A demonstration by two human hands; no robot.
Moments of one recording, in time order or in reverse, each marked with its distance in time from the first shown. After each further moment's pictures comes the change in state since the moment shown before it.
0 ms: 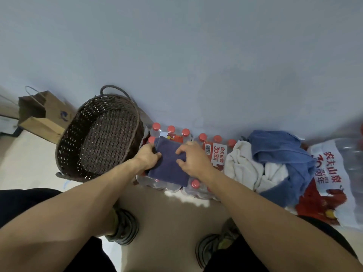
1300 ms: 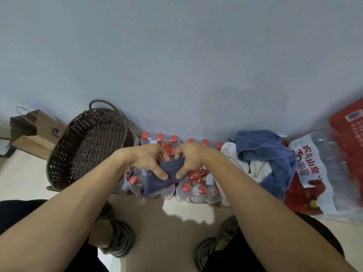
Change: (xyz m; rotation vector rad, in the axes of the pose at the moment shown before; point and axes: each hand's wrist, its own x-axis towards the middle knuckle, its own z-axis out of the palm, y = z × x) left_hand -0.038 0.080 -0.043 0.266 -0.671 0.296; right_hand -0.001 -0.004 -0.082 0.014 -0.498 0.081
